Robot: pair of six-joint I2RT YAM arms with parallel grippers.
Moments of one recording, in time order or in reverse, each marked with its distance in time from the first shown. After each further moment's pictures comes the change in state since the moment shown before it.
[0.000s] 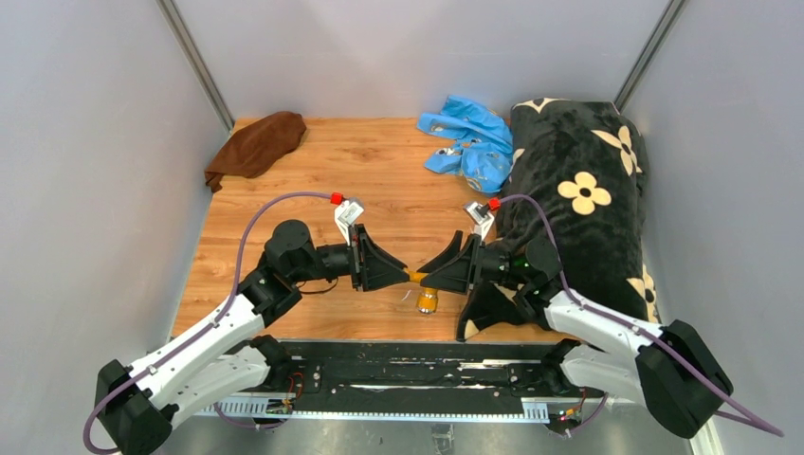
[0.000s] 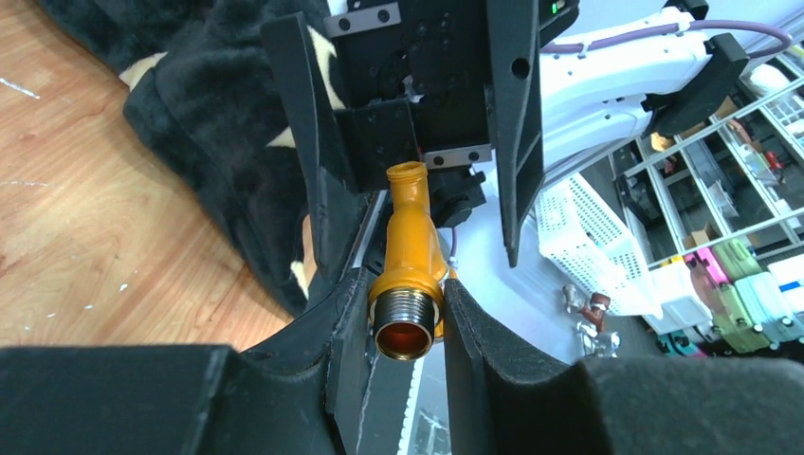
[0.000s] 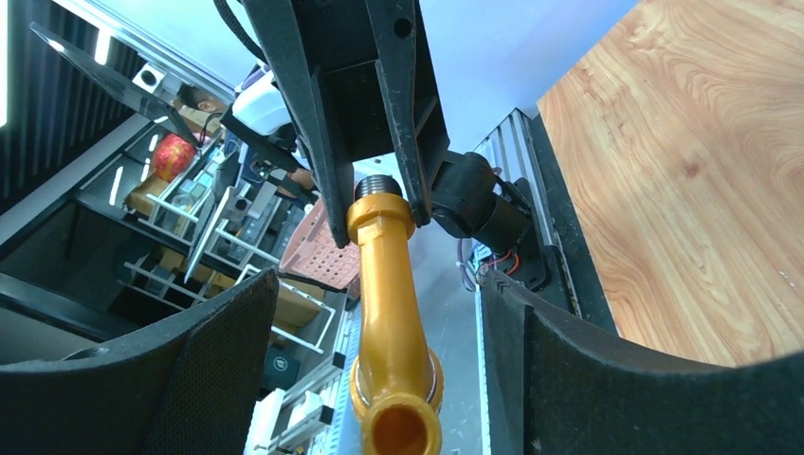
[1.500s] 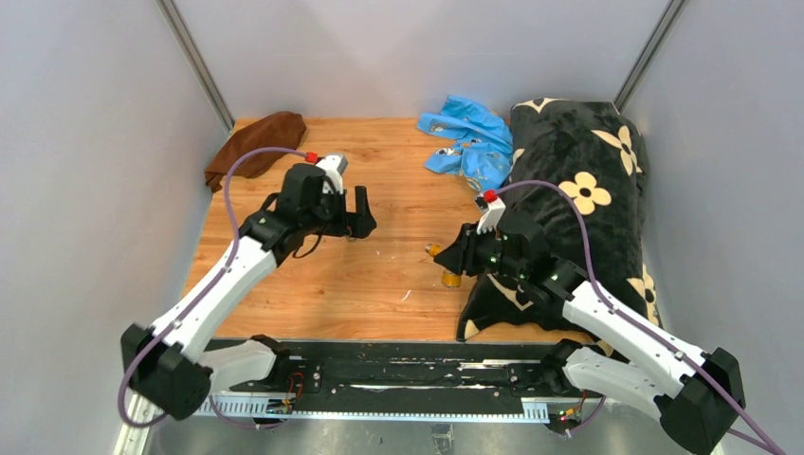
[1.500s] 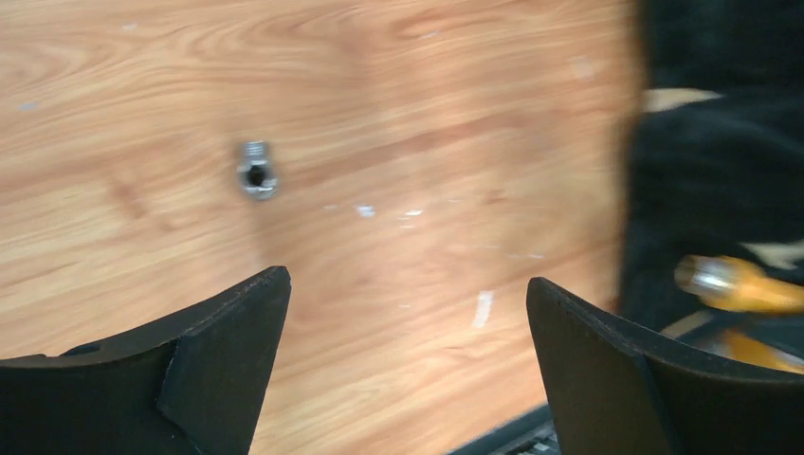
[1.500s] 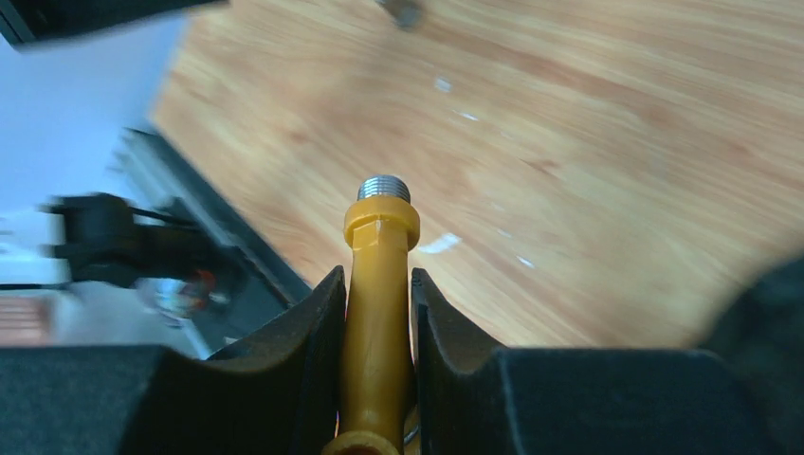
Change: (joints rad) left arm 0.234 0.271 0.403 -0.666 -0.541 0.297; right arm 0.048 -0.108 0.283 -1.009 0.556 -0.527
